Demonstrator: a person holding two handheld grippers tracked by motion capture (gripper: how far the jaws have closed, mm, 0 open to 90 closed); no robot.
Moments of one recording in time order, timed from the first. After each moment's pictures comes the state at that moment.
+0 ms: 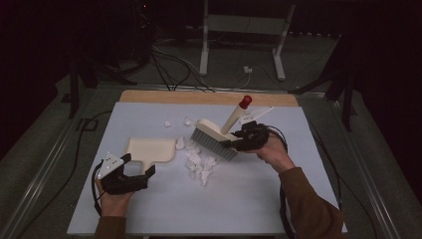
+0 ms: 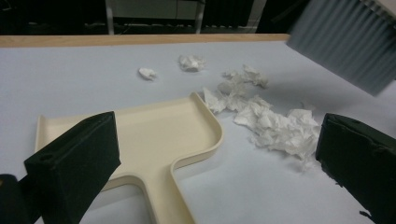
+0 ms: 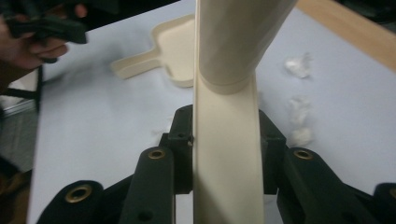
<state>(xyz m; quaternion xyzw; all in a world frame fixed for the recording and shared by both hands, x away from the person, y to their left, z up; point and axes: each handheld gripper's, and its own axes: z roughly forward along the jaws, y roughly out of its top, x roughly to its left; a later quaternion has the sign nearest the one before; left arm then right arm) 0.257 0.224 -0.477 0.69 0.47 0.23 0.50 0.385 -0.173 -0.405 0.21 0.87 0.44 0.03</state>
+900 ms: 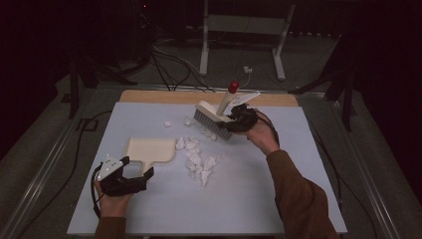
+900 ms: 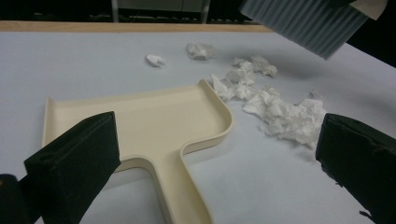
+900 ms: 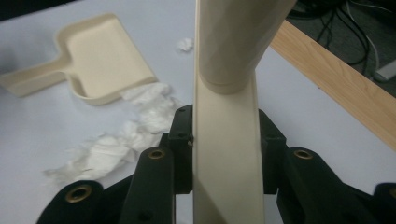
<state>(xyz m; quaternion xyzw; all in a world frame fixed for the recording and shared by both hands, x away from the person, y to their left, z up) 0.256 0.229 -0.486 0.69 0.49 0.22 0.50 0.441 -0.150 -0.413 0.26 0.87 0.40 0.11</state>
